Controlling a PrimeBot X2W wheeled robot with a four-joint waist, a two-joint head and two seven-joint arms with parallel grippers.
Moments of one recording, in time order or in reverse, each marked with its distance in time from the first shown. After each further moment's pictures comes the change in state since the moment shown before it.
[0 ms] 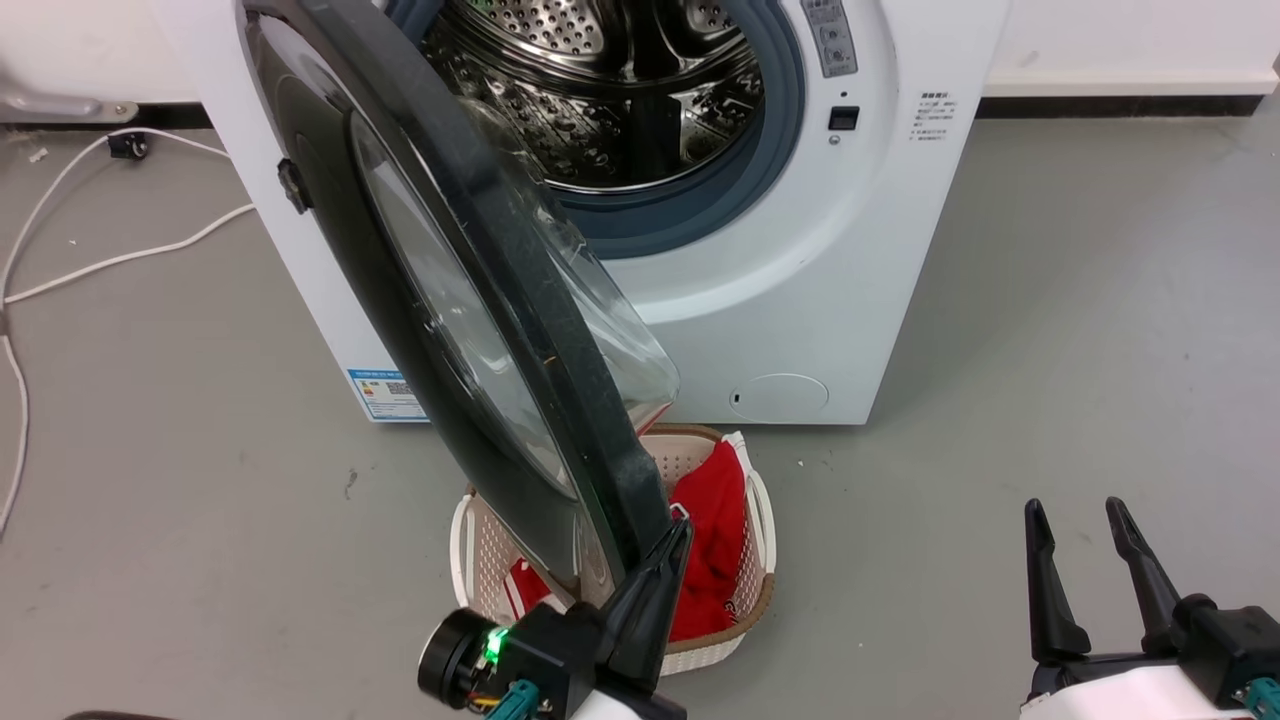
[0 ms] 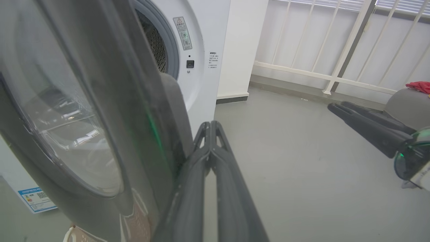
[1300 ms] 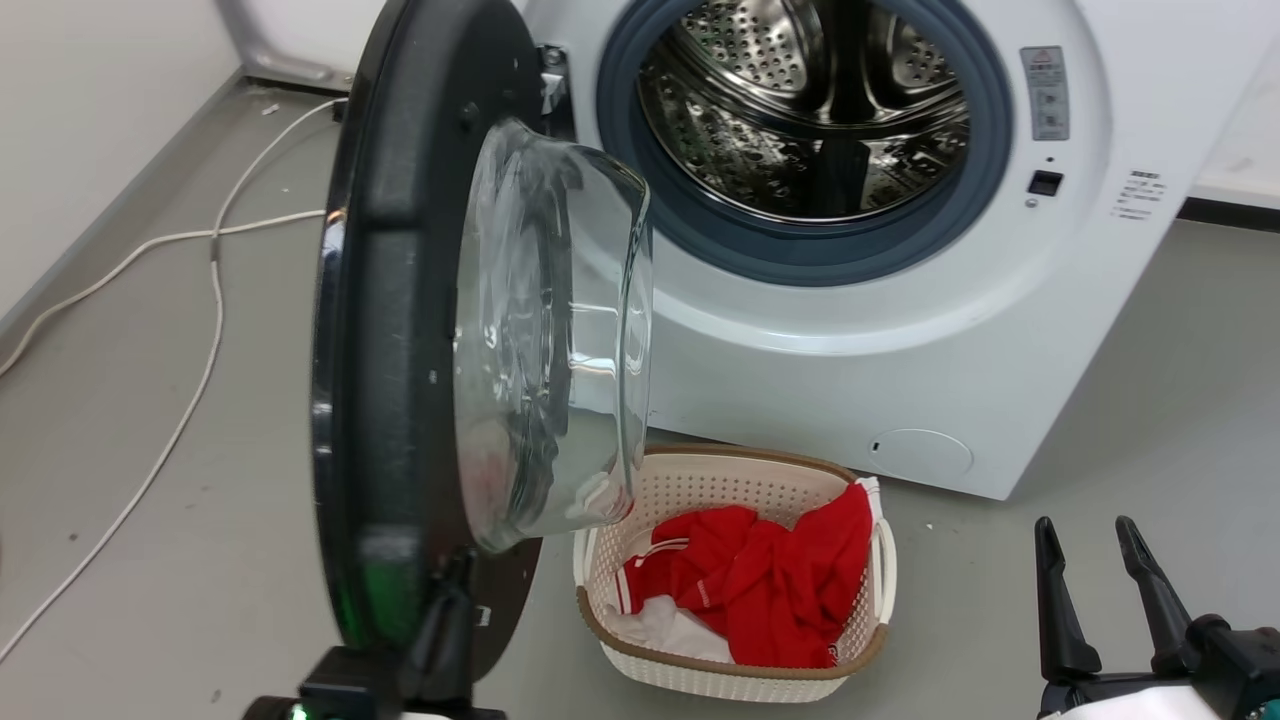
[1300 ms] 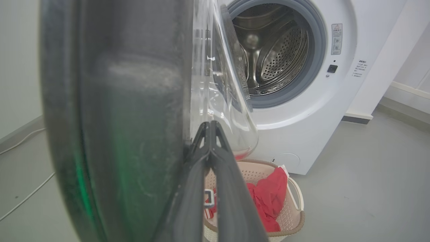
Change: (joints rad) left arm 0.162 0.109 0.182 -0.085 -0.061 0.162 -0.006; right arm 0.039 0.001 -0.012 -0.019 0.015 0.000 0.000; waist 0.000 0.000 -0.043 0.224
